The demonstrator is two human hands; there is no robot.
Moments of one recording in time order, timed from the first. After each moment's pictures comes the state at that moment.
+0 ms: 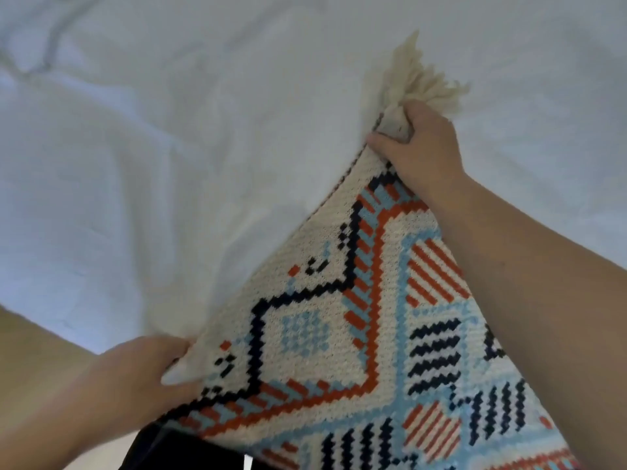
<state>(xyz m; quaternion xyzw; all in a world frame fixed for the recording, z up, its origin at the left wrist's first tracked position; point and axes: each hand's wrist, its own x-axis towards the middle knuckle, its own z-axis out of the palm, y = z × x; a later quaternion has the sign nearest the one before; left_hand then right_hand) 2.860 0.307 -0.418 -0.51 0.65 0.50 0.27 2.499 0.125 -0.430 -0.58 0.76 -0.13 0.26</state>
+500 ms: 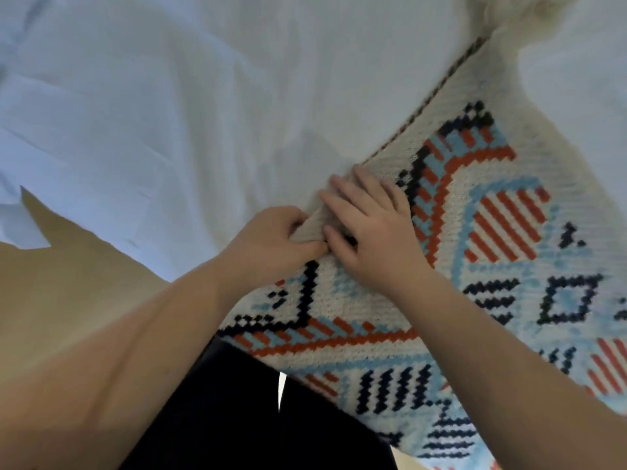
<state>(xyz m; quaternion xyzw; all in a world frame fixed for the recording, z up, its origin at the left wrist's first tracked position) 2.782 0.268 -0.444 -0.61 0.50 0.61 0.02 2.606 0.286 -0.462 -0.81 0.55 -0.05 0.20</state>
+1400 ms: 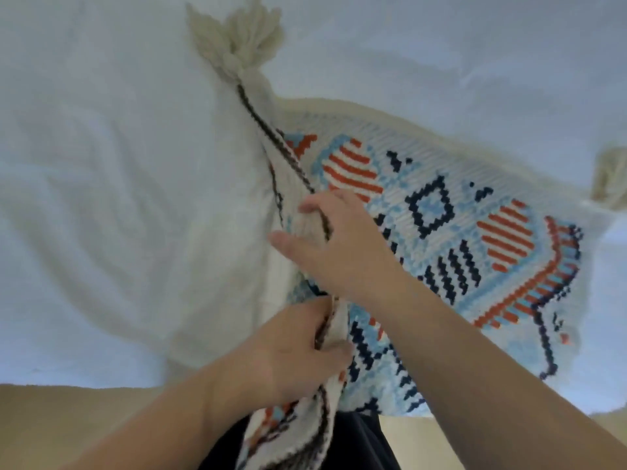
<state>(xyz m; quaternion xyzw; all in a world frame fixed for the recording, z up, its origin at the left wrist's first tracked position) 2.665 0.352 -0.366 -0.32 0.64 0.68 0.16 2.520 0.353 -0.362 -0.49 0.77 -0.16 0.38</state>
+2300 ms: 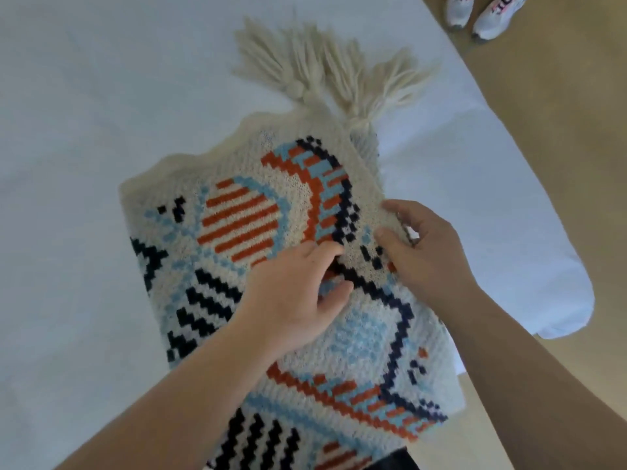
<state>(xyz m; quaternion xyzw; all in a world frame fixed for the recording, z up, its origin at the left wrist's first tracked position) 2.293 0.526 -0.405 -0.07 0.95 0.23 0.18 2.187 0.686 -0.428 -0.03 0.85 -0.45 0.29</state>
